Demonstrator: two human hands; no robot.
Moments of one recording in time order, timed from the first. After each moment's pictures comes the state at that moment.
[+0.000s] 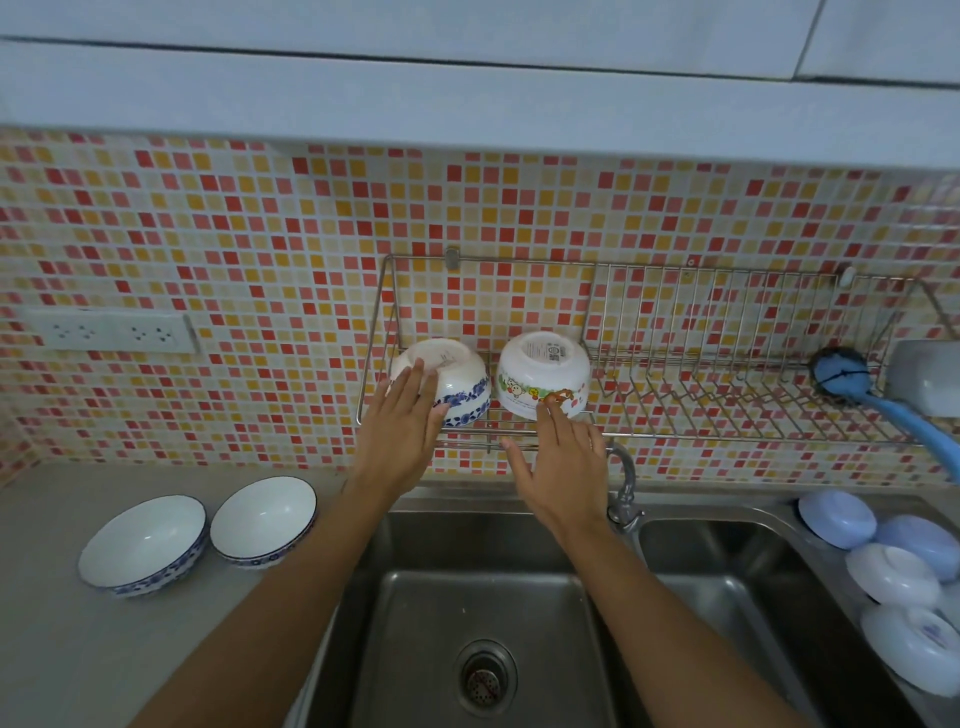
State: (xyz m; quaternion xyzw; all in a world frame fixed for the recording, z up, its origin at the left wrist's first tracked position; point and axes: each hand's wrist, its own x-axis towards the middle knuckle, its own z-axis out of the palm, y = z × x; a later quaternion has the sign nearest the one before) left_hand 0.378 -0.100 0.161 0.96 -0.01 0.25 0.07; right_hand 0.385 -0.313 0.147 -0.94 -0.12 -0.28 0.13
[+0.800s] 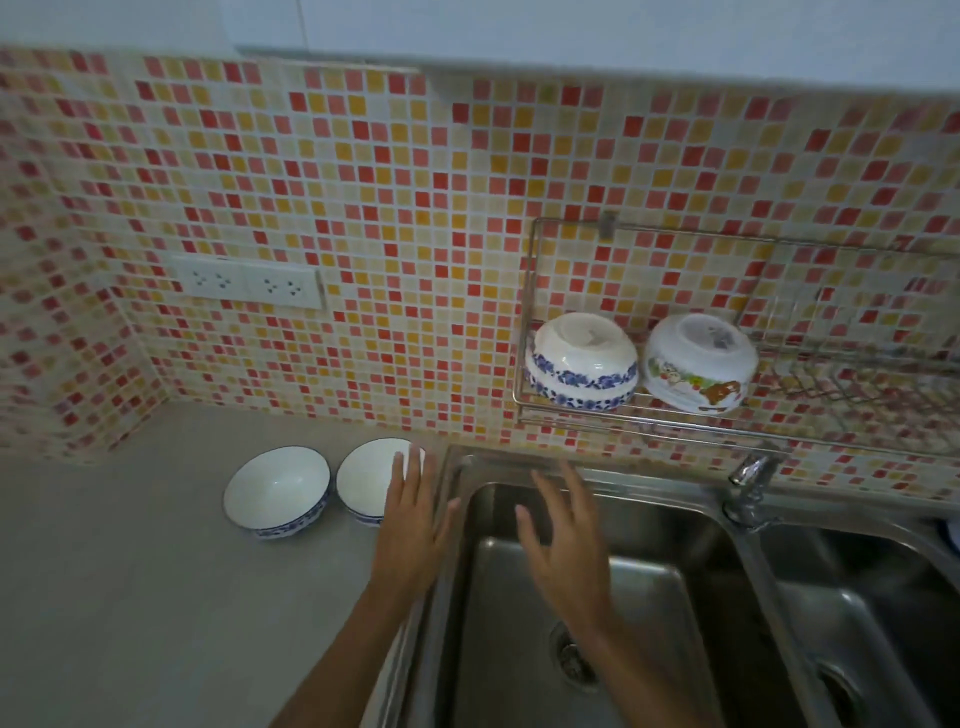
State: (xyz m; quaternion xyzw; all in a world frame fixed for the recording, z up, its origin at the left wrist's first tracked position) left_hand 0.267 0.015 0.050 0.94 0.08 0.19 0.28; right_hand 0.302 -0.174 0.065 -0.90 -0.20 -0.21 0.33
